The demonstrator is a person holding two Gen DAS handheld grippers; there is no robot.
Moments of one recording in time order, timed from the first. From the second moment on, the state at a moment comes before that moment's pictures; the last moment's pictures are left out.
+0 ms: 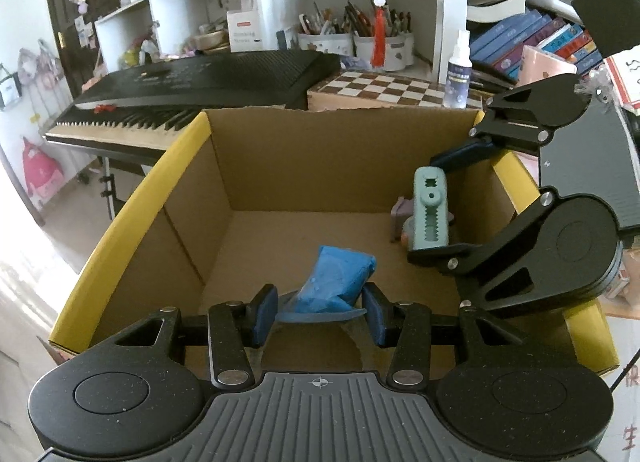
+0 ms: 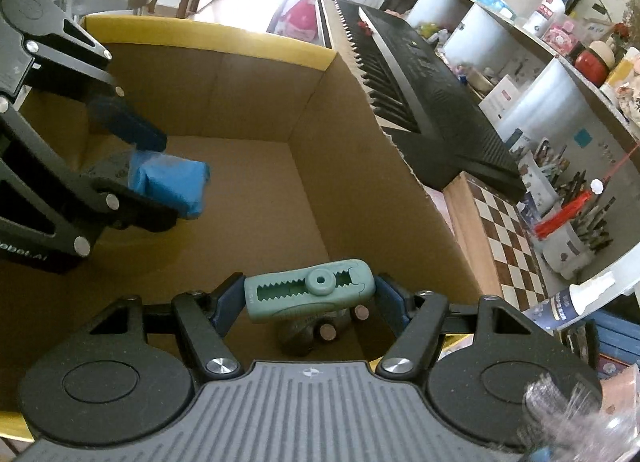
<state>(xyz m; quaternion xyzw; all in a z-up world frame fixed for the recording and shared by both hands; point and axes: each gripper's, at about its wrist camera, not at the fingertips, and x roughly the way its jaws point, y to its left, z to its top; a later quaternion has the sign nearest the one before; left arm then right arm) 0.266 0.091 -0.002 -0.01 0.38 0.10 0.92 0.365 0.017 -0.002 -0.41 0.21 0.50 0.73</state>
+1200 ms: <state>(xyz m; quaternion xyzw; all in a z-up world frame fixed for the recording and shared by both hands) 0.173 0.106 0.044 -0.03 0.25 0.14 0.96 0.269 -0.069 0.081 -0.17 0.14 0.35 0.91</state>
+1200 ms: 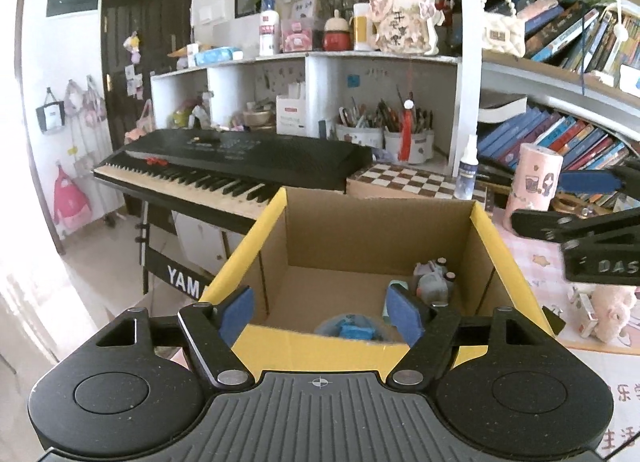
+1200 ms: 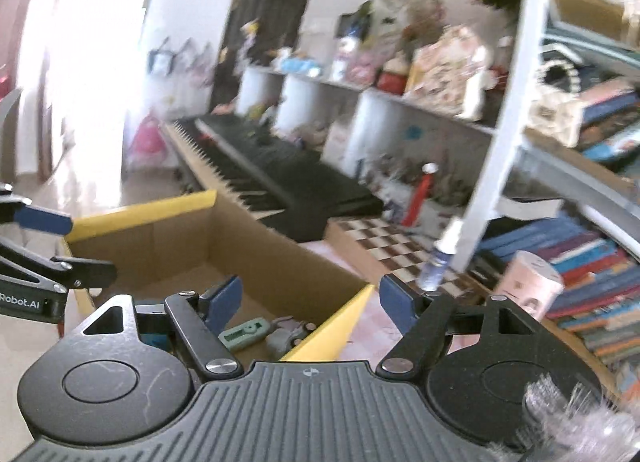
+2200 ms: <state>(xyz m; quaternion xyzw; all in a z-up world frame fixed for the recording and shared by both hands) 0.047 0.103 0.013 -0.01 0.30 0.09 0.95 0.078 -0.108 0.024 -0.01 0.27 0.14 0.95</state>
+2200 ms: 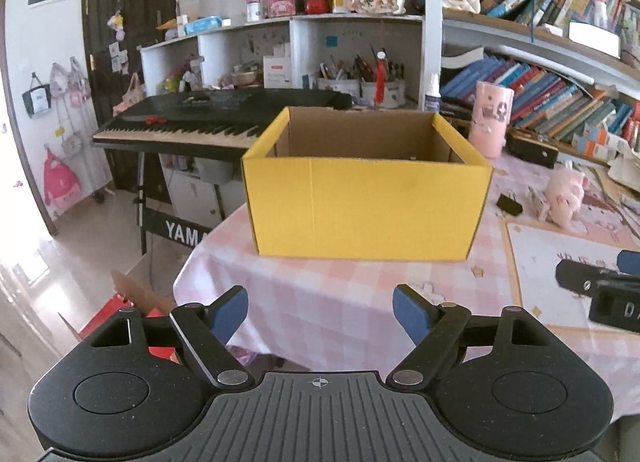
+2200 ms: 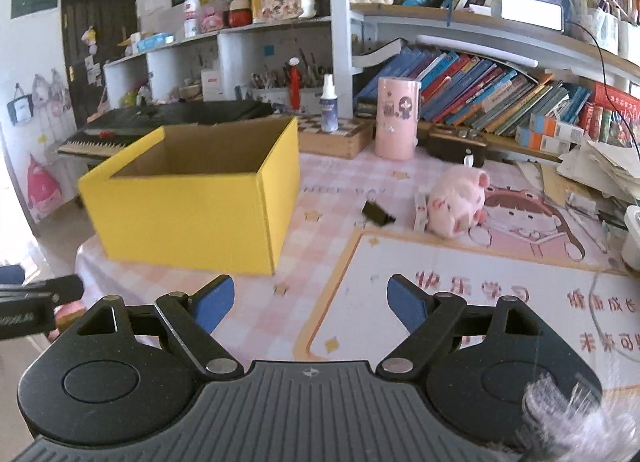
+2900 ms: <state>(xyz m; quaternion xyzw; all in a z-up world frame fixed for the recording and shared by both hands) 0.014 0.092 0.004 0.00 0.32 0.06 0.95 0.032 -0.098 0.013 -0.04 0.29 0.15 0.94</state>
